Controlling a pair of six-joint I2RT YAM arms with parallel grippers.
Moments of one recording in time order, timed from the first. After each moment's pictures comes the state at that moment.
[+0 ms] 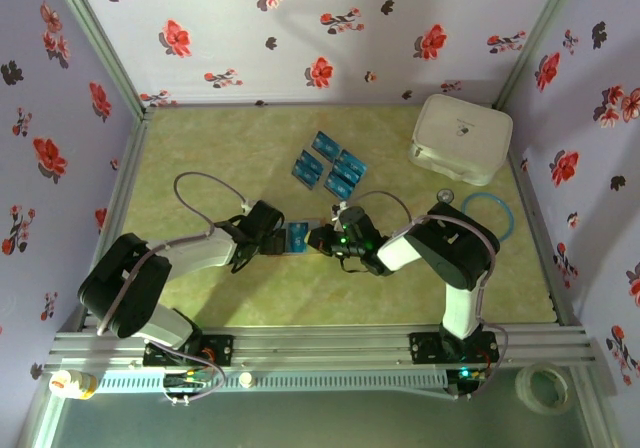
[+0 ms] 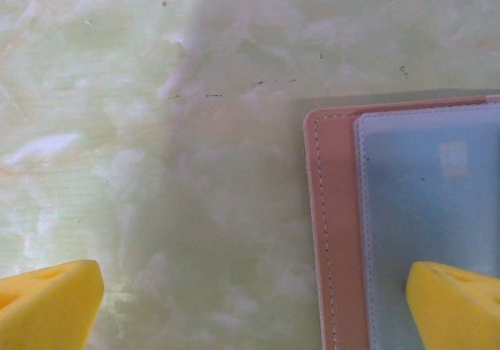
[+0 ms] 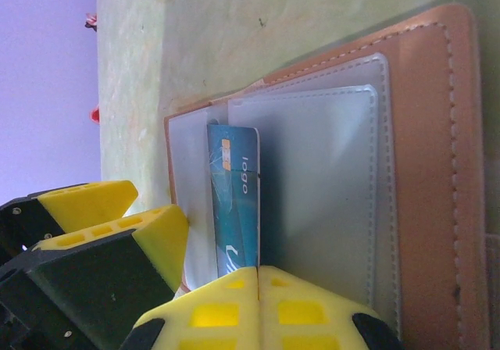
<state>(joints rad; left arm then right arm) -0.70 1.49 0.68 -0.30 -0.36 -0.55 0.79 1.88 0.62 0.71 -0.35 1.11</state>
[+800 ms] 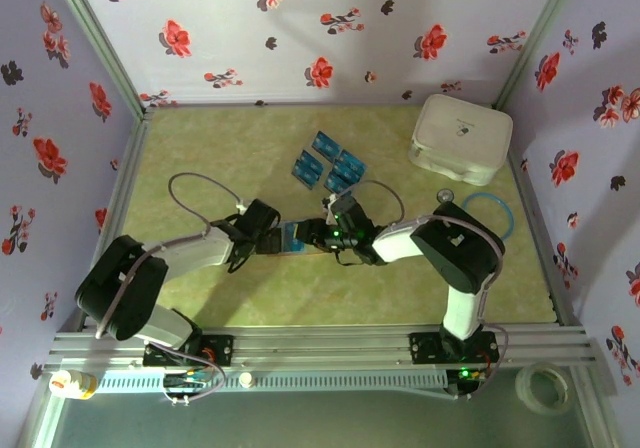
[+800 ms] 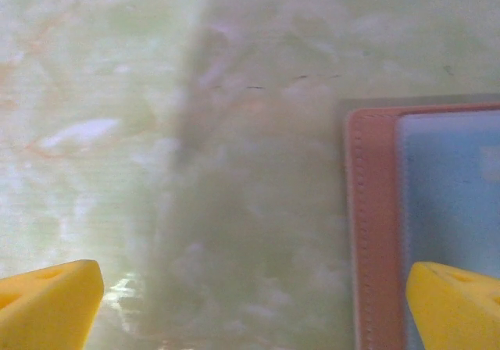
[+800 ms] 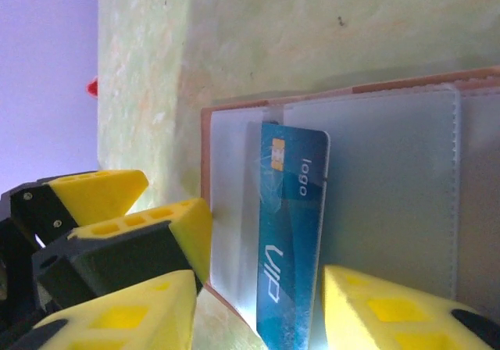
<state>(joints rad) -0.66 1.47 0.68 -0.35 -0.35 -0.57 0.80 1.83 0.74 0.48 -0.38 1.00</state>
